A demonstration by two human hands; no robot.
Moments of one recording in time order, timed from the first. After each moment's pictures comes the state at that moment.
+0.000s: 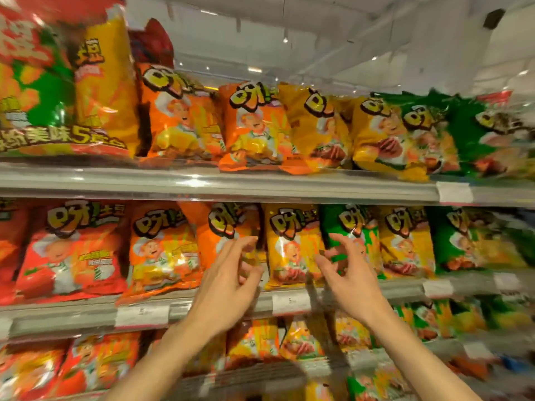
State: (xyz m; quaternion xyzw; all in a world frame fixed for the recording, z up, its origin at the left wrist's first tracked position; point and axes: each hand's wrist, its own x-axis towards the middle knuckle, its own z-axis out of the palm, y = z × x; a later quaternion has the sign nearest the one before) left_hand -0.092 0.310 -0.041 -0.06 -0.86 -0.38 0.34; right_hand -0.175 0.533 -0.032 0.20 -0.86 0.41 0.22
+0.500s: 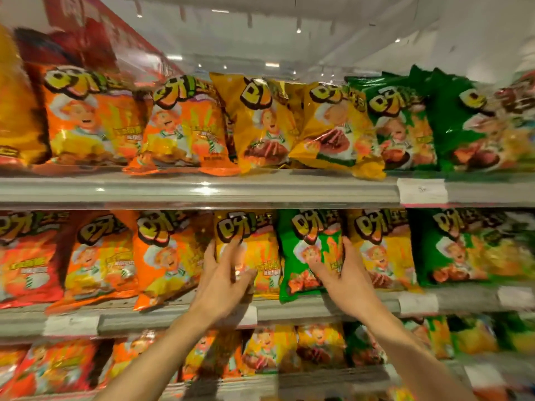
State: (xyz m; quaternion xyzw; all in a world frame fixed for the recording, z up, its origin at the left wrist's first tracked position) left_hand -0.194 0.405 -0.060 0.10 -0.90 -0.34 0.24; right_hand -0.290 0.643 -0.051 0.18 -0.88 0.42 0.11
